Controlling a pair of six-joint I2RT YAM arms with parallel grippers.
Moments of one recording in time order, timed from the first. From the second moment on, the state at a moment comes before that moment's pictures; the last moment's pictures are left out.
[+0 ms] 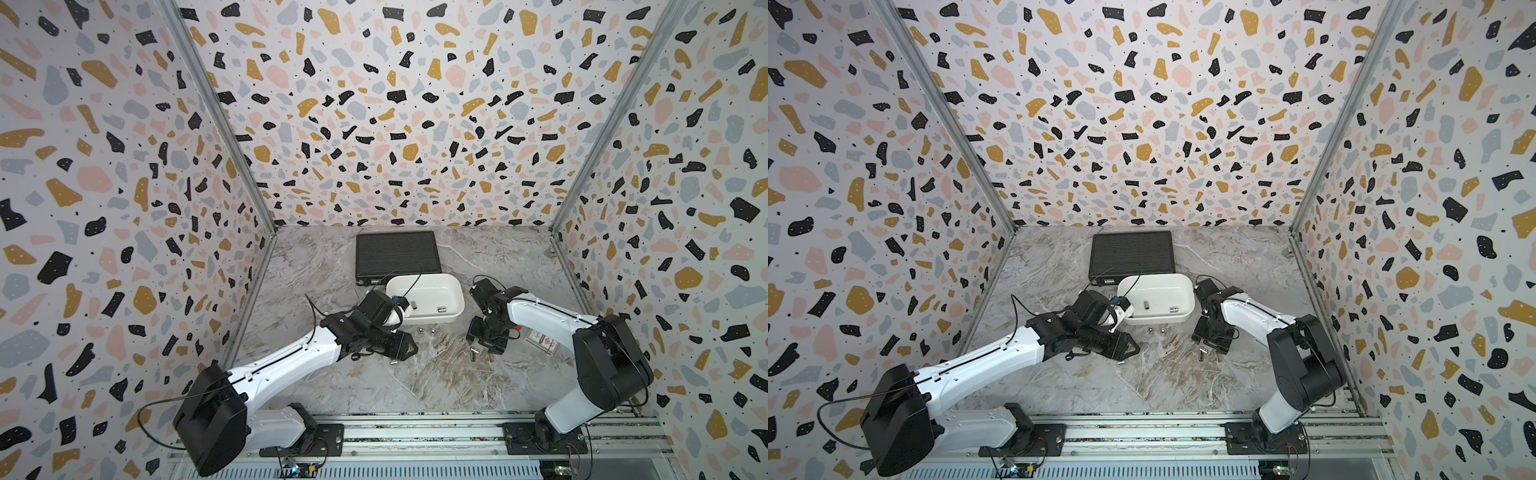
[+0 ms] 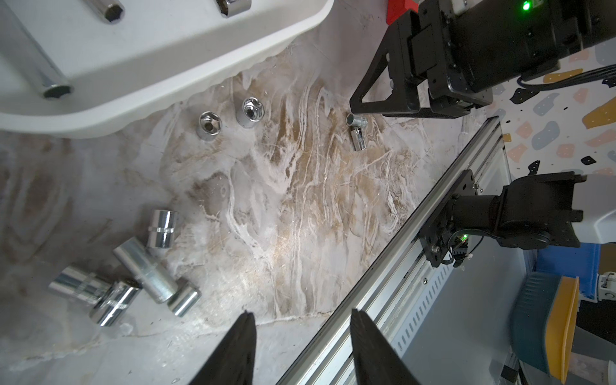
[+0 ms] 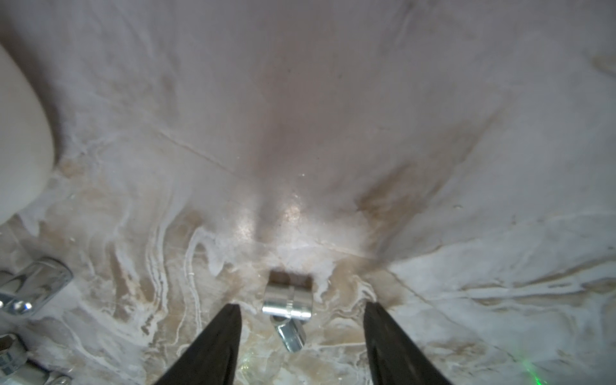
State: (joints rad) left arm -0.75 1.26 0.84 -0.53 0.43 -0.42; right arm 0.47 1.60 0.96 -0.87 -0.12 0.88
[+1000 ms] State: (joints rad) left arm -0.75 1.26 0.81 -0.49 0.42 -0.43; right arm 0.47 1.65 0.94 -0.82 -0.17 0.95
